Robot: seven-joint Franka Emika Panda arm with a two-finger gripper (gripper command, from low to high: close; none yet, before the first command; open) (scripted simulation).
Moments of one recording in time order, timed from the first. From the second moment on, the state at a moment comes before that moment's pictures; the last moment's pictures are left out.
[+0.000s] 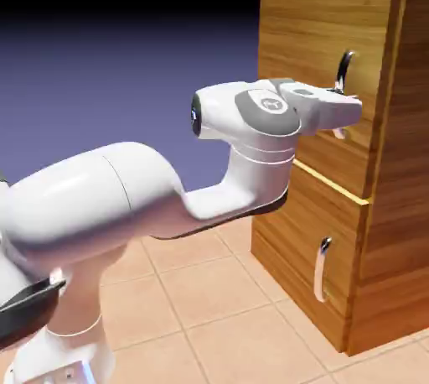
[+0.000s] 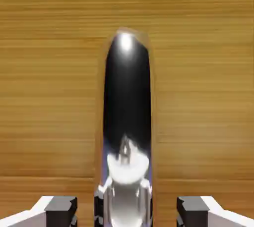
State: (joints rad) arm 0.92 -1.23 -1.01 -2.44 -2.32 2.77 2.17
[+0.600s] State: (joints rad) arm 0.46 -1.44 -0.38 -2.90 -1.86 2.30 2.23
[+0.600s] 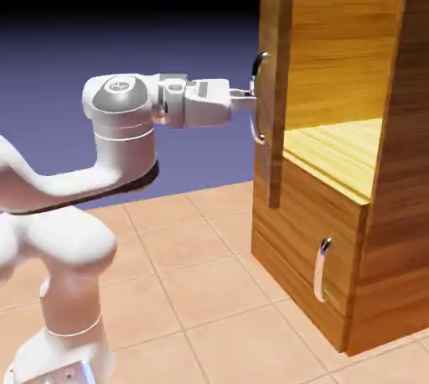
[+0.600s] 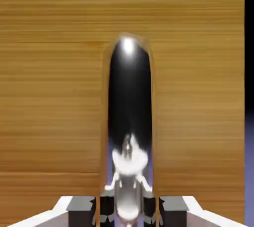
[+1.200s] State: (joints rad) arm 0.44 -1.46 0.28 -2.92 -1.26 1.88 2.25
